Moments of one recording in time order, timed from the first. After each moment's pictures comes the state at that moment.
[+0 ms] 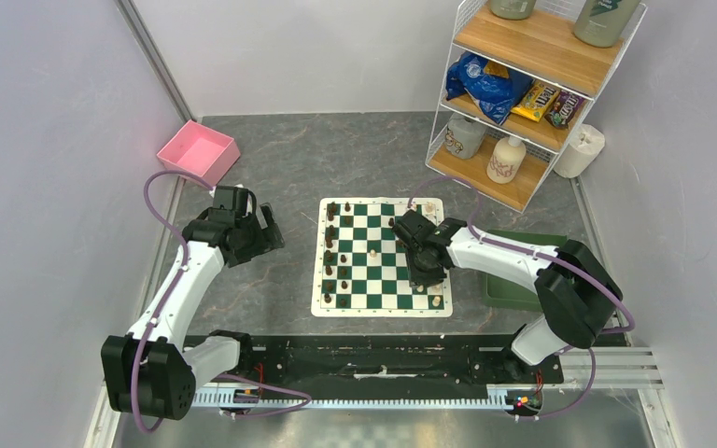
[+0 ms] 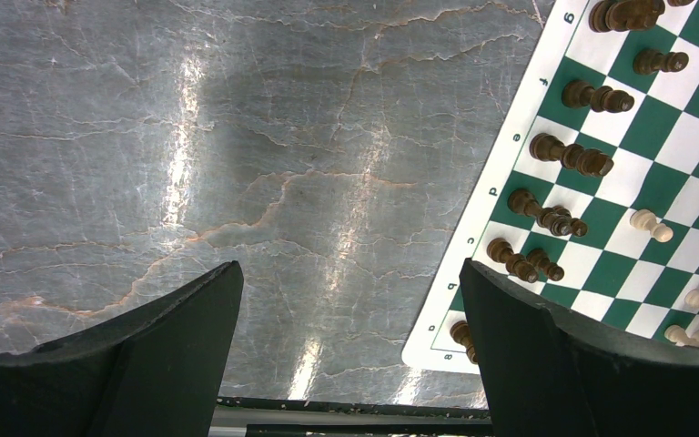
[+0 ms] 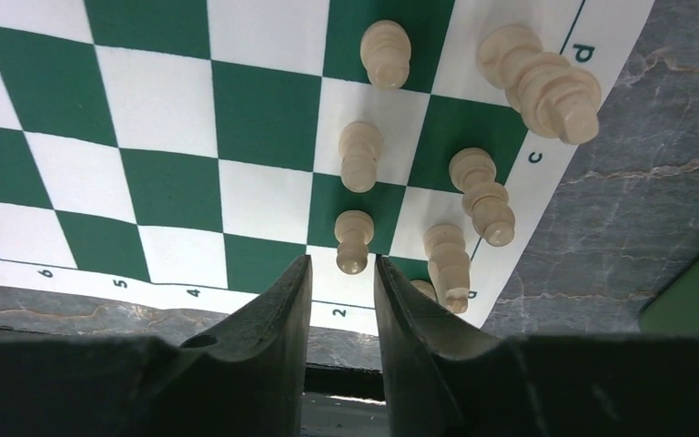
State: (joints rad) left arm -0.12 1.10 0.85 -0.78 -0.02 -0.48; right arm 0.79 1.55 0.95 -0.72 0.12 0.66
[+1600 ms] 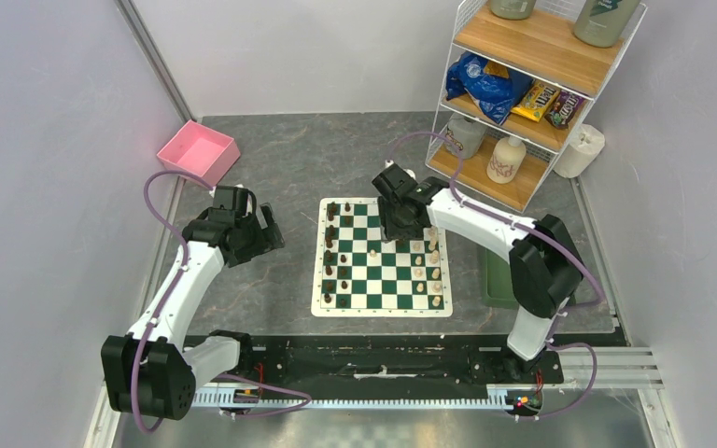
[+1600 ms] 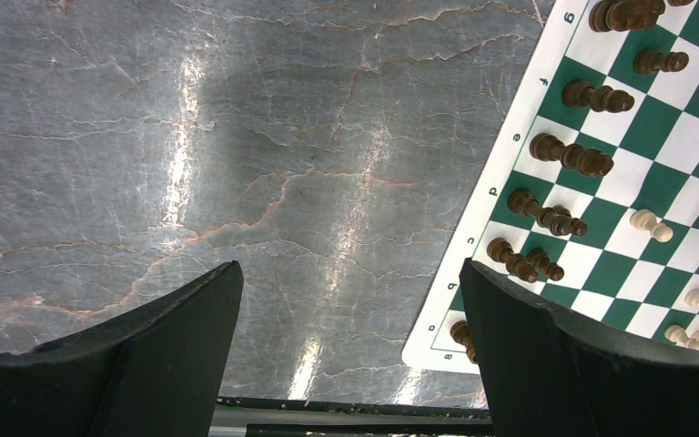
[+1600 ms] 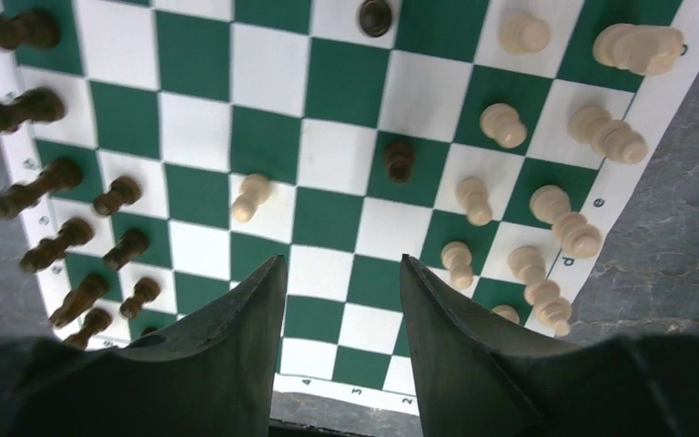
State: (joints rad) left arm -0.12 1.10 0.85 -0.78 -0.02 -0.48; right arm 0.74 1.76 1.36 -0.75 0.17 0.58
